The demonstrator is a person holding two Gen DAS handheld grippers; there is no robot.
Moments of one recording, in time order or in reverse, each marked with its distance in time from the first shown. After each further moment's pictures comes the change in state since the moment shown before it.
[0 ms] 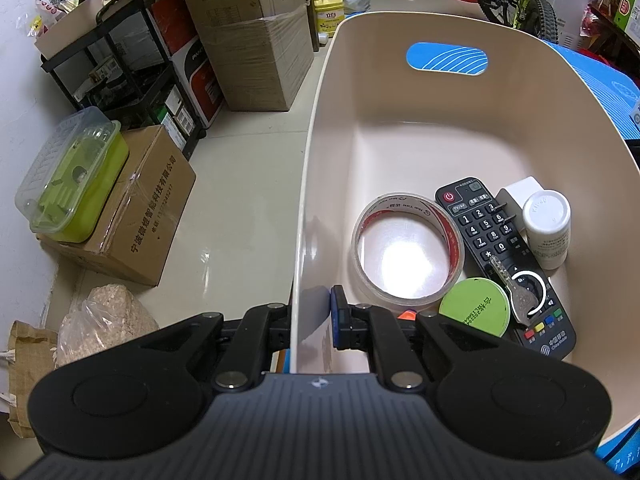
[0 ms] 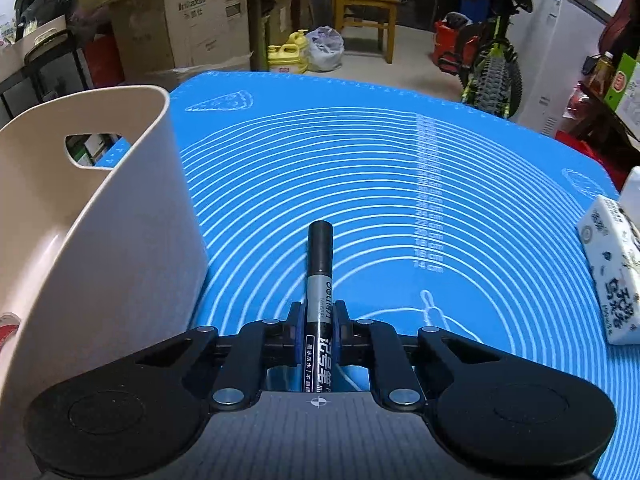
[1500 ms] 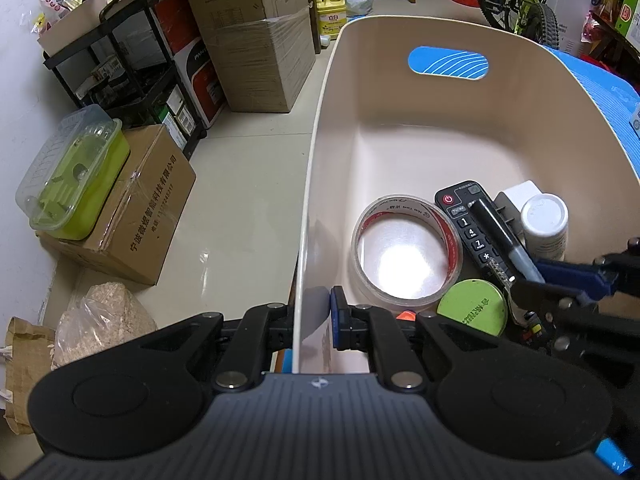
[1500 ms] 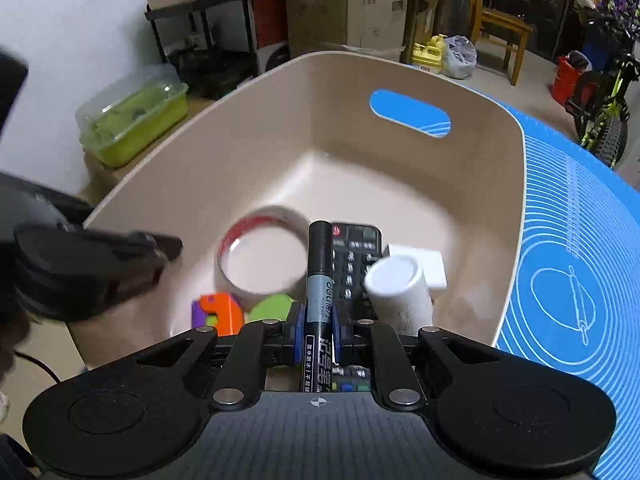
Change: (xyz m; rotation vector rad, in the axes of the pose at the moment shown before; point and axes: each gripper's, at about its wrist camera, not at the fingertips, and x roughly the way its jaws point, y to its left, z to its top) left arm -0.002 0.004 0.000 -0.014 -0.009 -0.006; right arm -0.121 0.135 -0.064 -0.280 0.057 0.231
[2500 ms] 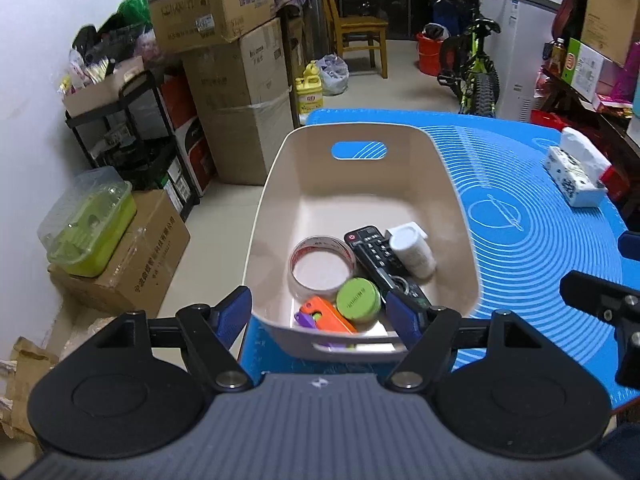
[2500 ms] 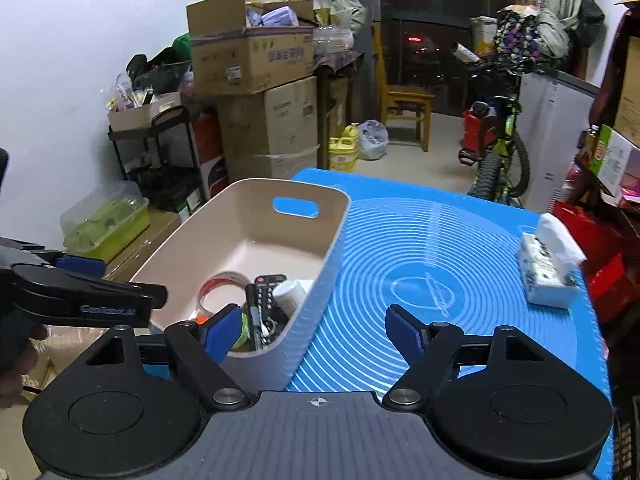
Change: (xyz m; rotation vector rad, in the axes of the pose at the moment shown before) left arm -0.145 -0.047 -0.055 0.015 -0.245 -0.033; right arm -0.200 -0.041 -0.092 0.182 -0.321 -0.141
